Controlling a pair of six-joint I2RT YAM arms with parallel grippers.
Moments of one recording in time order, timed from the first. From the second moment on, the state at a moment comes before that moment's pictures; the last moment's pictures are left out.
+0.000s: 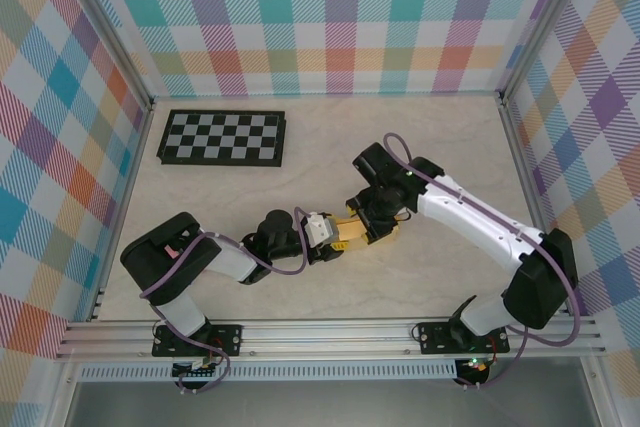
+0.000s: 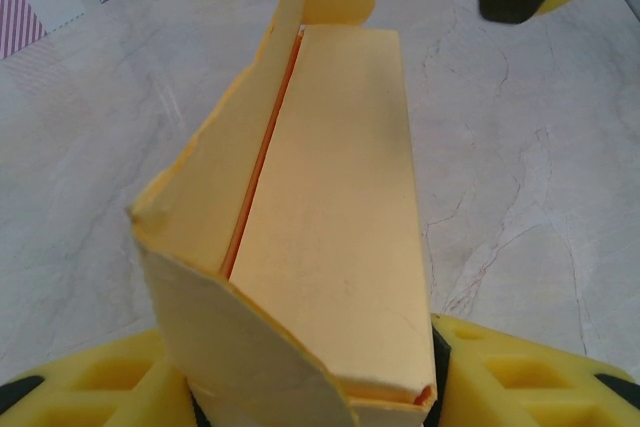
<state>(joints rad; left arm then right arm) -0.80 1.68 0.43 0.96 0.40 0.27 0.74 1.47 1.27 -1.04 -0.18 1.78</state>
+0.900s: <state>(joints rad) -0.76 1.17 0.40 0.52 0.41 0.37 0.65 1.67 1.41 -1.10 -0.14 1.59</state>
